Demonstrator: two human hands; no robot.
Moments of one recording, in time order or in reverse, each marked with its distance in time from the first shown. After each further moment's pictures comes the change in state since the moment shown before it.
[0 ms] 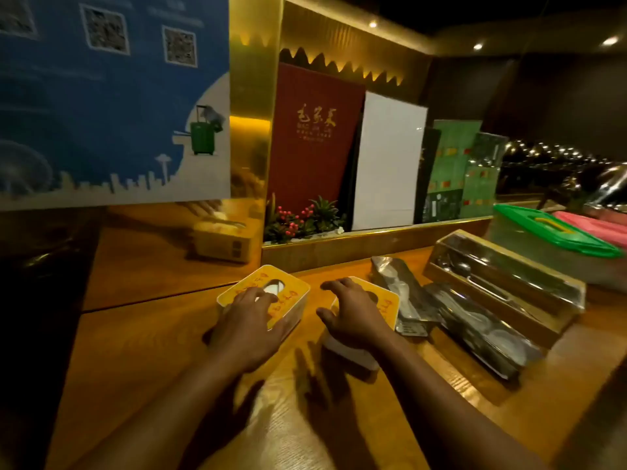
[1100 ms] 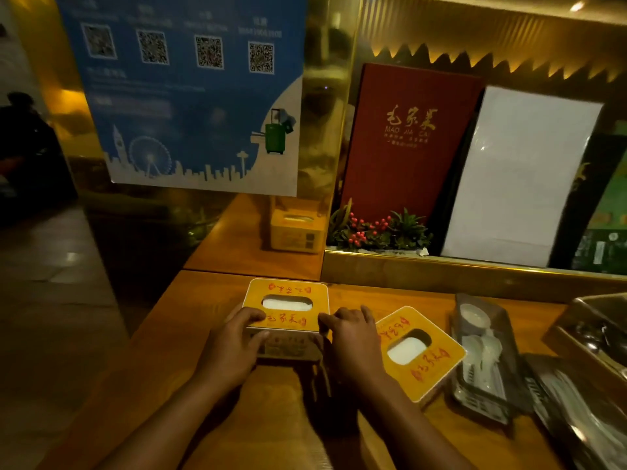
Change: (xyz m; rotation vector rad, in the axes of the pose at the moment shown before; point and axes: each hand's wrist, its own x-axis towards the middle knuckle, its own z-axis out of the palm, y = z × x) left_hand -0.053 -0.004 0.034 -0.333 0.385 -0.395; right_hand 0.034 0.030 0.060 -0.015 -0.020 -0.482
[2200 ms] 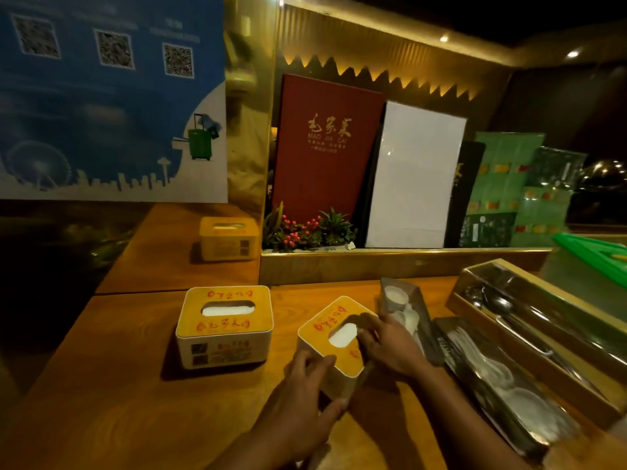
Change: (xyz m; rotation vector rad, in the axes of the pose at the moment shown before) left_hand -0.076 0.092 0.105 0.128 -0.516 0.301; right_hand -0.073 0.114 -0.074 0.061 -0.178 0.482
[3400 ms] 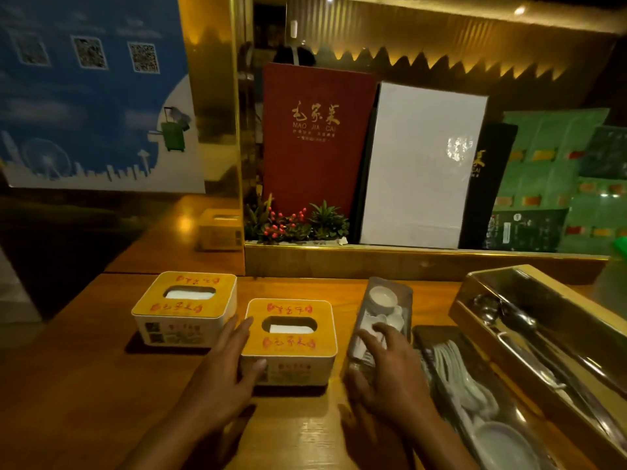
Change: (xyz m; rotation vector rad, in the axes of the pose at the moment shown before) left_hand 0.013 0.015 0.015 0.008 0.273 -0.292; right_hand -0.031 0.100 -0.018 -0.027 0.161 -0.271
